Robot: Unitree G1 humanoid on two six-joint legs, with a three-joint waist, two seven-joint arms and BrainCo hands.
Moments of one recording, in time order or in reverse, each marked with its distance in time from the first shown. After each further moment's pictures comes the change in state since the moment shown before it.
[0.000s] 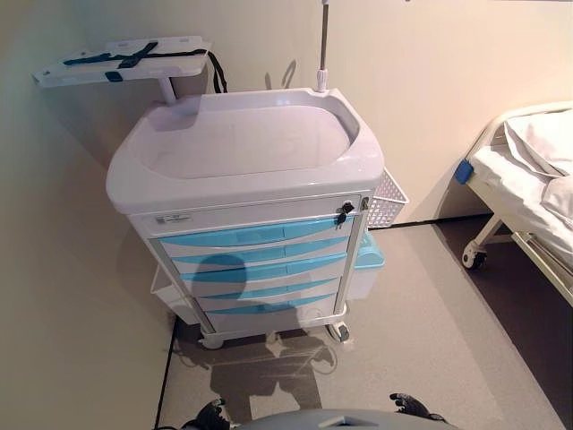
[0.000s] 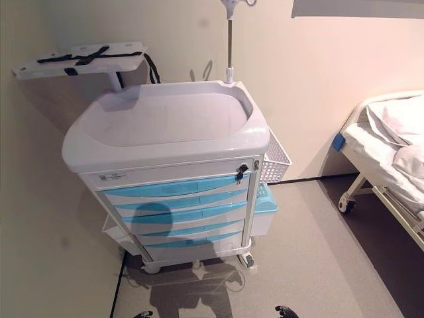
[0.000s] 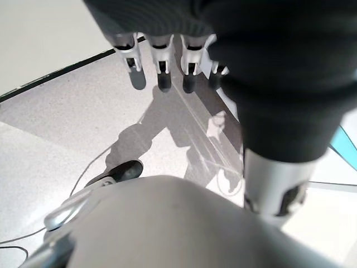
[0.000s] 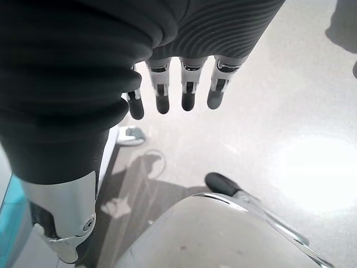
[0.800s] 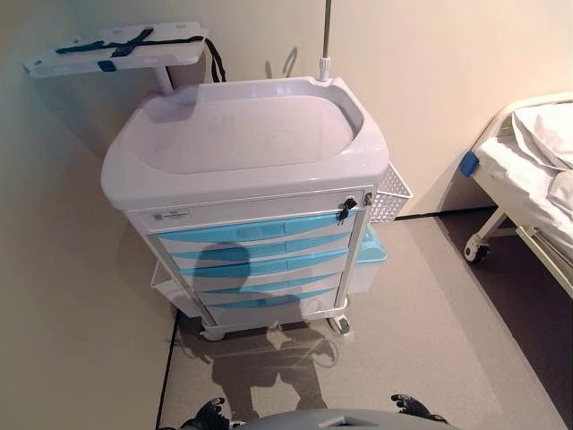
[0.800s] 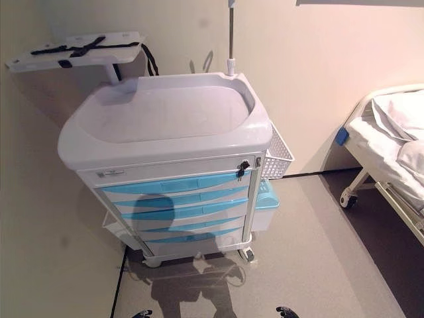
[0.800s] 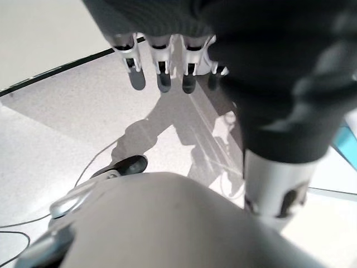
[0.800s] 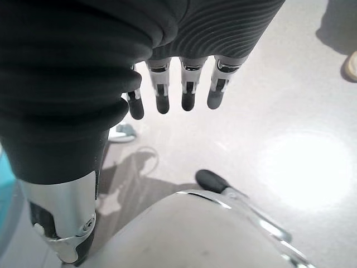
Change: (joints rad) left arm -0.015 0.001 0.013 -0.004 -0.067 -0.001 0.002; right arm -0.001 -0.009 -0.001 0.000 0.000 0.000 -0.003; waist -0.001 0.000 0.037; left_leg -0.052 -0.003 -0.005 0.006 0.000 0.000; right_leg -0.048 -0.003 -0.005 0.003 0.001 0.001
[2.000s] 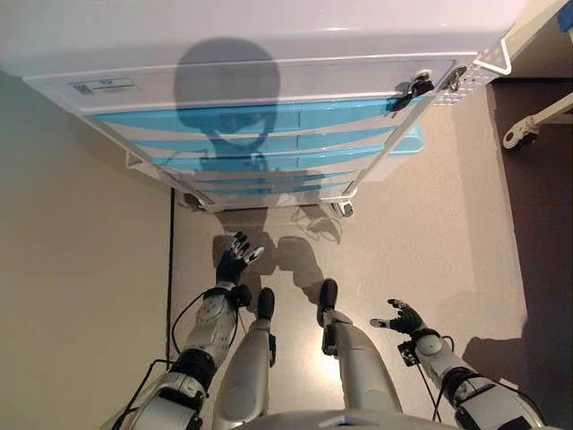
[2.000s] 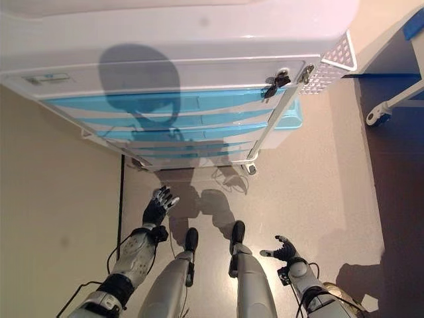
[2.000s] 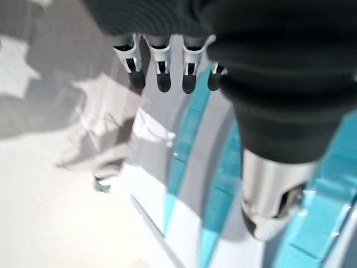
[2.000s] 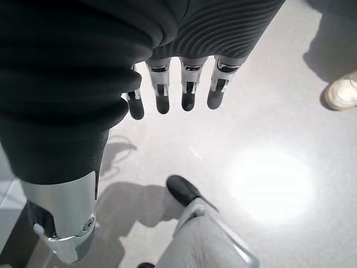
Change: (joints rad) left arm -0.291 -0.035 0.068 -0.582 -0.728 -0.158 -0.020; right arm -0.271 -0.055 0.010 -0.096 0.064 -0.029 -0.076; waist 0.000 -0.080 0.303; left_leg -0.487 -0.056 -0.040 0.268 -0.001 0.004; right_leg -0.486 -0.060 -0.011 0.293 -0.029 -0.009
